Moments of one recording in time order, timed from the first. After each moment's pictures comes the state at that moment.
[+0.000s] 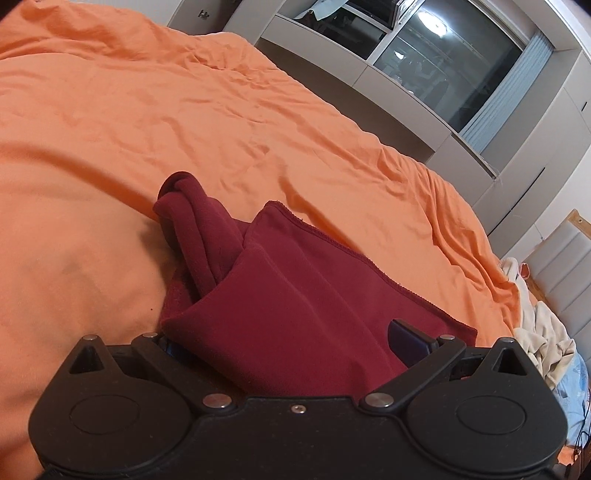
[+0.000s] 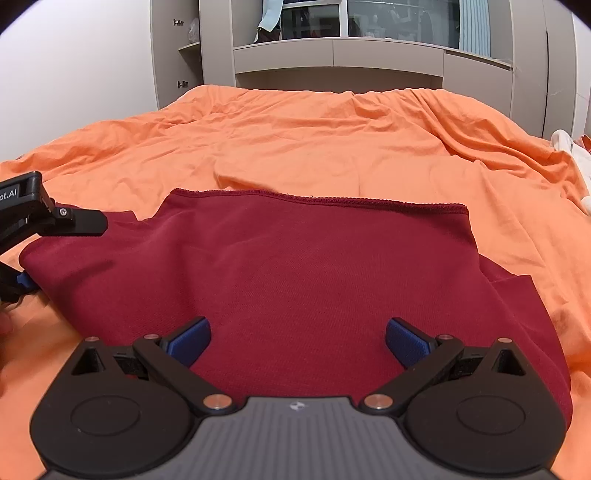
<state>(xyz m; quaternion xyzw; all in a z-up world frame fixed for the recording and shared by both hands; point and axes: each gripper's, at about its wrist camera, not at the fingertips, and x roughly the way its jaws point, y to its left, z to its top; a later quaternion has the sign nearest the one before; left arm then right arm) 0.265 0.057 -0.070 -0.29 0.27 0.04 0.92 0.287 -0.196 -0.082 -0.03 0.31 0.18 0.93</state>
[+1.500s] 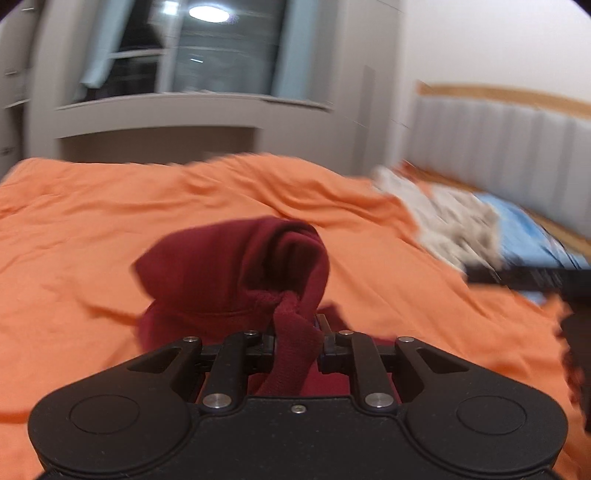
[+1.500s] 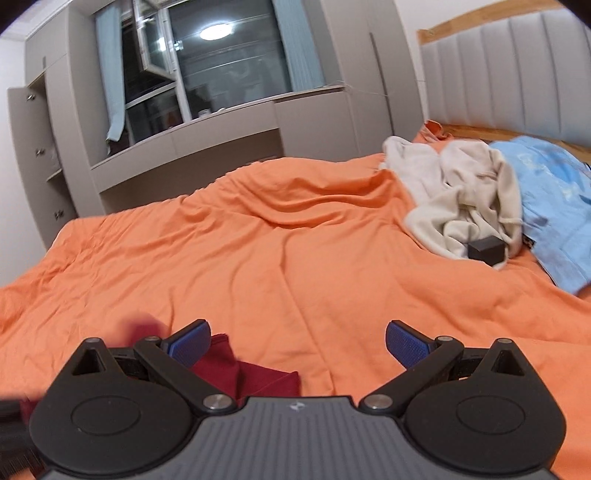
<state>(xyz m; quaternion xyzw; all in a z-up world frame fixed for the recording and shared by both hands) 0.313 -0.144 0.021 0.00 0.23 -0.18 0.96 0.315 -0.430 0.012 0.14 0.23 0.00 0.96</state>
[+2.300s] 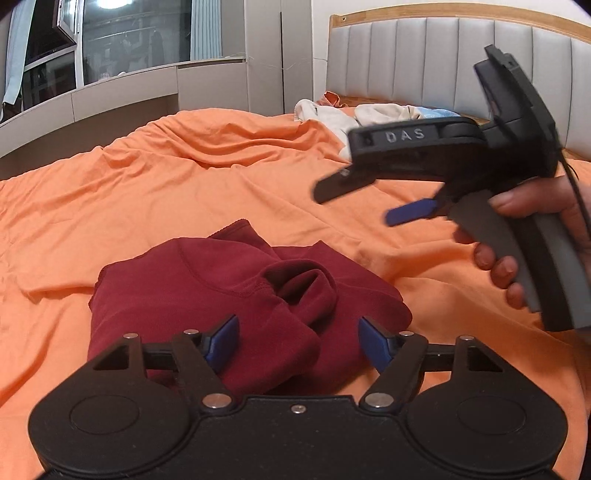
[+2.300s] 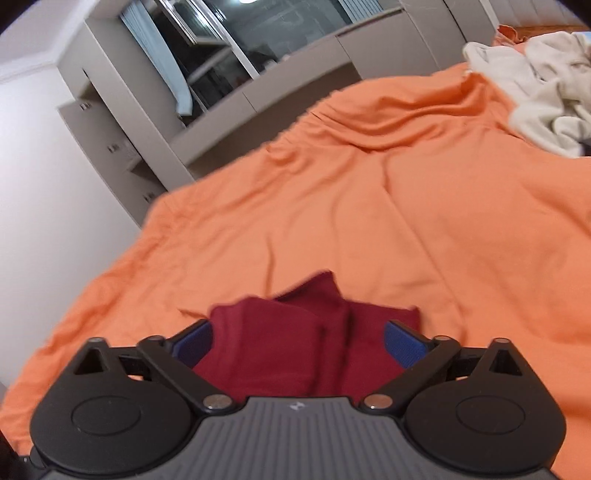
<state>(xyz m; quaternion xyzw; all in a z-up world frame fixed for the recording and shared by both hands) 0.276 -0.187 -0.030 0.09 0.28 -0.26 0.92 0.357 -0.400 -0.040 0.24 0.29 0.19 0.91</state>
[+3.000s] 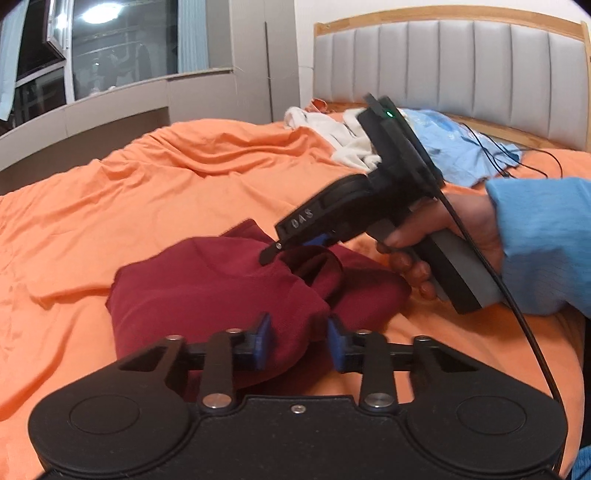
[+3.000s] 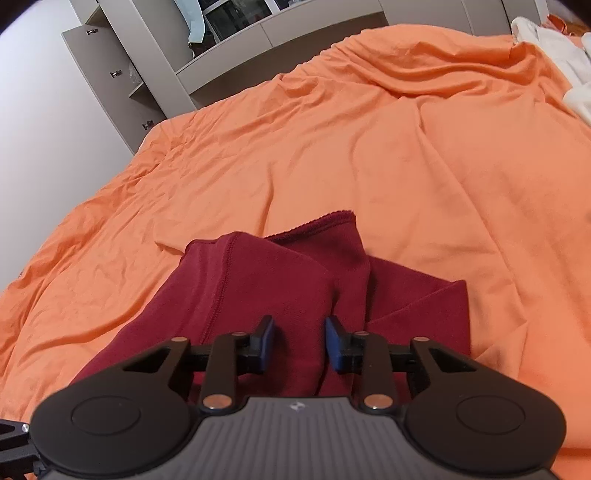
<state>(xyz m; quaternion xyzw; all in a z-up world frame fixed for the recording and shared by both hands) 0.256 -0.156 -0.033 0.11 0.27 -0.28 0.92 0.402 -0.350 -0.077 0.15 0.37 0.21 0.89</state>
